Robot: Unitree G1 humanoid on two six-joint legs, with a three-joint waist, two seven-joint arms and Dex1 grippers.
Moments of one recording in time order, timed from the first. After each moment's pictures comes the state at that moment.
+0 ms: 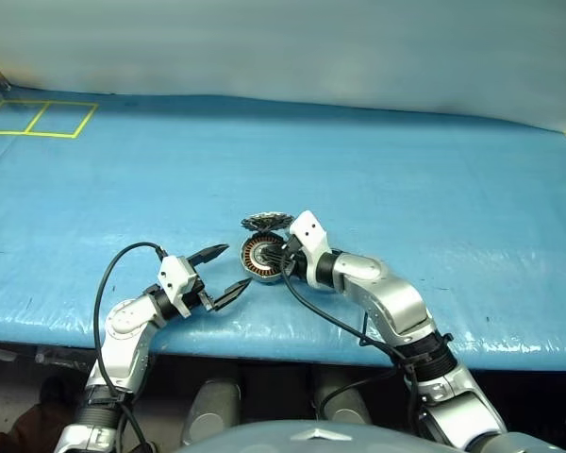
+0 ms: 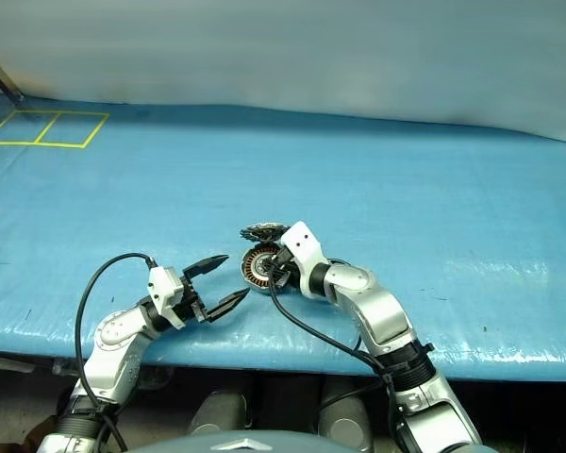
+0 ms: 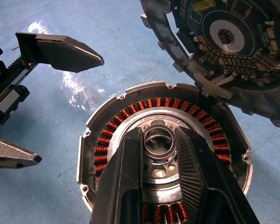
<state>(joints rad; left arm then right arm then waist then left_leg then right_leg) 0.00 0.37 -0.04 0.16 -0.31 -0.25 -0.94 -0.33 -0.24 0.32 -0.14 0.22 0.68 0.57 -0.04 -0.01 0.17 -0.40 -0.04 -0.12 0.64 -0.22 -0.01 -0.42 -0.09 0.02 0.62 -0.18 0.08</state>
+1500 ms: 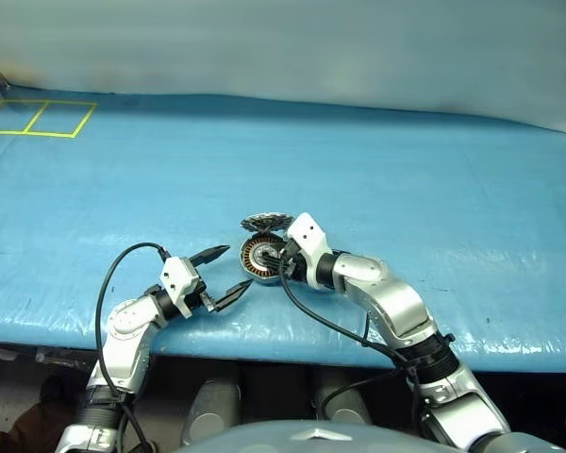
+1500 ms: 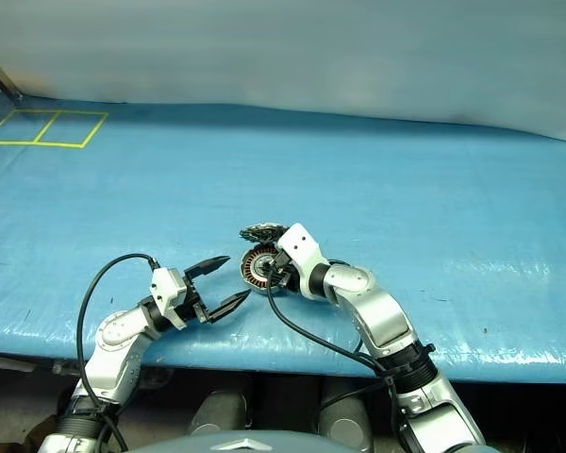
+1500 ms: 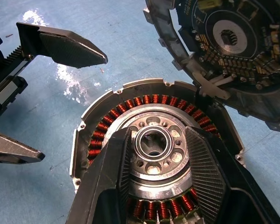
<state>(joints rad) 0.00 0.36 -0.04 0.16 -0.28 -0.25 -0.93 -0.33 -0.26 0.35 -0.17 0.18 0.67 0.57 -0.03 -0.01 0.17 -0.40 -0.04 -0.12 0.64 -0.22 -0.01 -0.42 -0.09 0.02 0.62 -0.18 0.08</state>
